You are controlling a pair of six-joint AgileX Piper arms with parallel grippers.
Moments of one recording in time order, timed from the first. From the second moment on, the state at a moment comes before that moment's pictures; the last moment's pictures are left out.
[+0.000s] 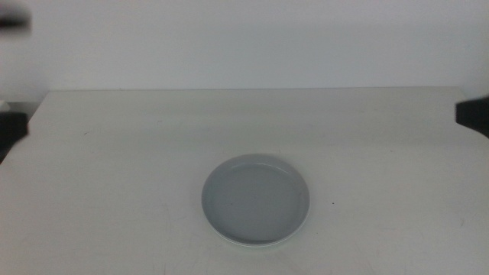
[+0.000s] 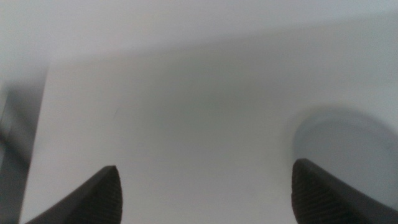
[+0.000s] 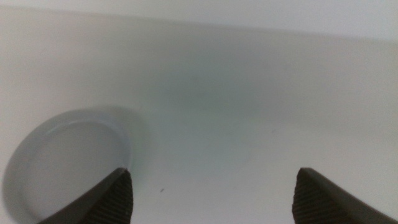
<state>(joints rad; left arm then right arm) 0.15 0.72 -0.89 -0.43 0.81 0.45 -0.02 0.94 -0.90 0.46 0.71 -0.40</state>
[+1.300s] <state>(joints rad) 0.07 0.25 -0.47 -0.66 0.43 0.74 -0.02 0.57 -0.49 0.48 0.40 -0.49</state>
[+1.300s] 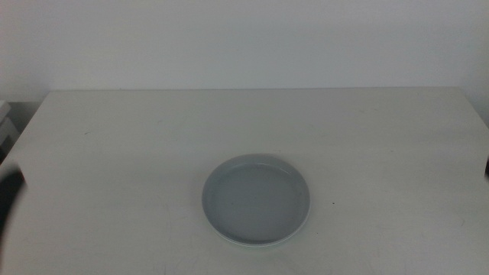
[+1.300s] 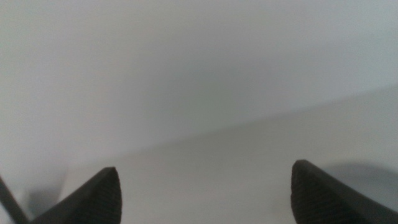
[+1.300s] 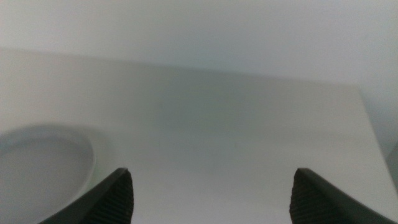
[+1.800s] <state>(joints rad) 0.07 -0.01 0.01 -0.65 0.42 0.74 -0.02 0.30 -0.19 0.37 0.41 -0.49</state>
